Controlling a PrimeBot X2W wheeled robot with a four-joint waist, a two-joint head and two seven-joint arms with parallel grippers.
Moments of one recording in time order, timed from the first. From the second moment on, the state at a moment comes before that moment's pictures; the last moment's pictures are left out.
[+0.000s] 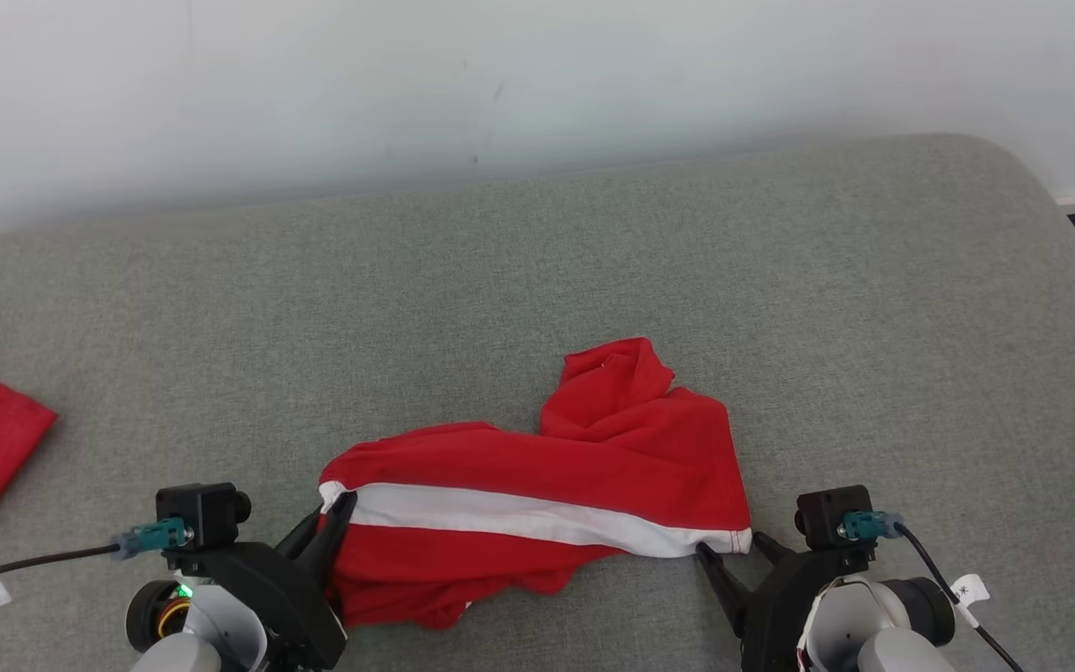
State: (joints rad) left arm -0.37 0.35 -0.50 0.46 -0.90 -0.13 0.04; right arm -0.27 -0.10 0.26 0.52 0.34 0.13 0.28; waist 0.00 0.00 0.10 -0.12
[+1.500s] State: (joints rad) left arm -0.59 0.44 -0.32 0.02 -1.49 -0.10 -0.04; right arm -0.62 -0.27 0.20 -0.02 0.43 0.13 0.32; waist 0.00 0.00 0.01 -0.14
